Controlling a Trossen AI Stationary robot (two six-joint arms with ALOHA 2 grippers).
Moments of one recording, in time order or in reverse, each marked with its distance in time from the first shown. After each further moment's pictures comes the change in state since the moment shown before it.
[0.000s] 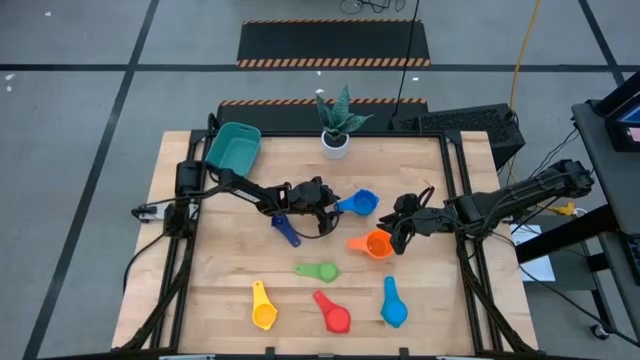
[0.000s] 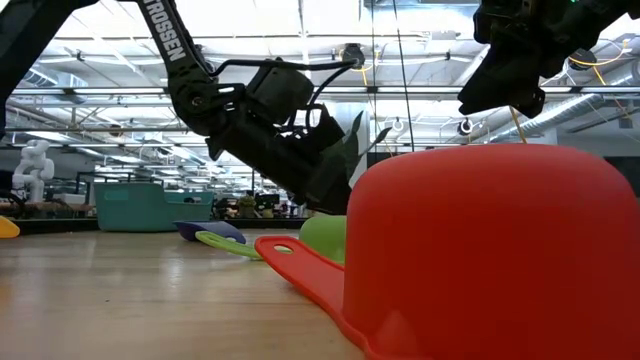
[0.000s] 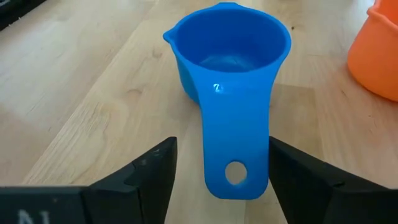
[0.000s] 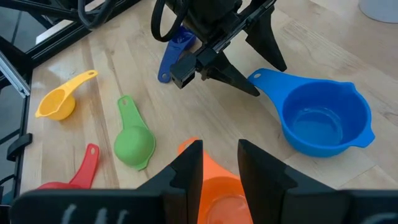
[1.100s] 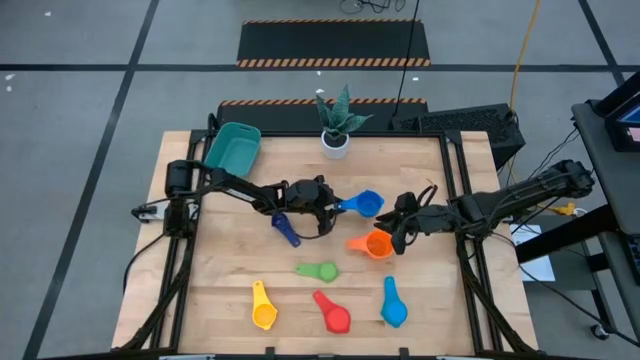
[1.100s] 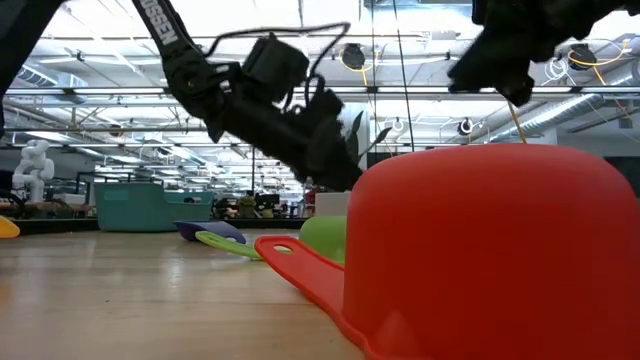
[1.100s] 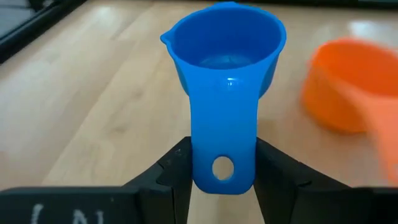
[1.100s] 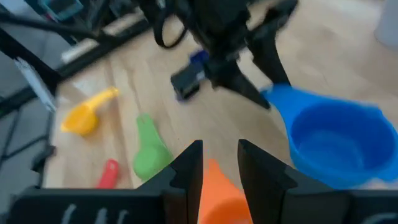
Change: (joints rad) left arm -0.019 -0.081 -0.002 -0.006 0.066 0.014; right arm 0.000 -0.024 0.000 0.103 0.001 -0.062
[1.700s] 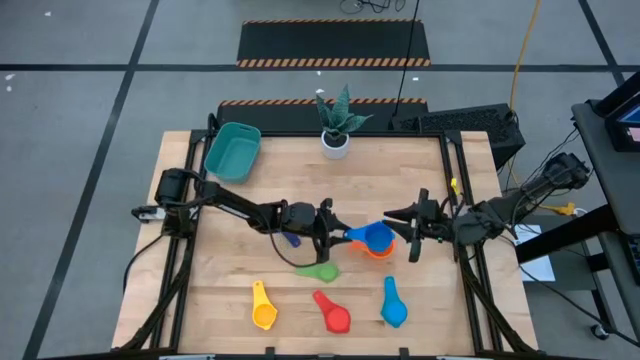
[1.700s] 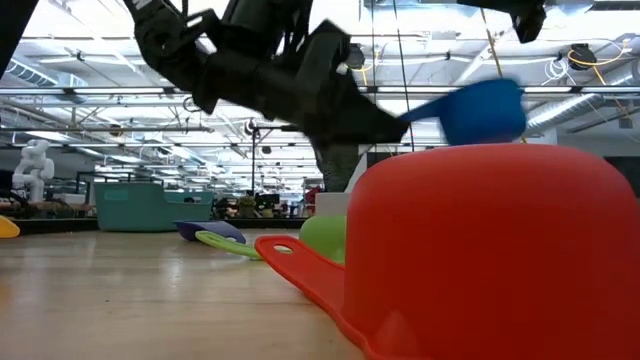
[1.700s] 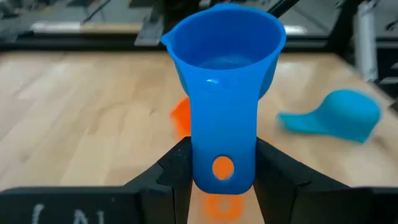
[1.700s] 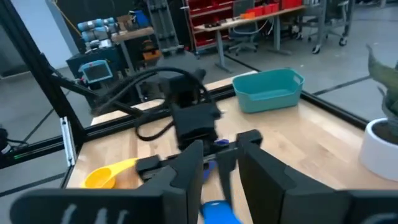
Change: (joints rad) left arm -0.189 -0.041 0.018 0.079 0.024 -0.027; right arm 0.222 -0.109 0.000 0.229 0.361 -0.276
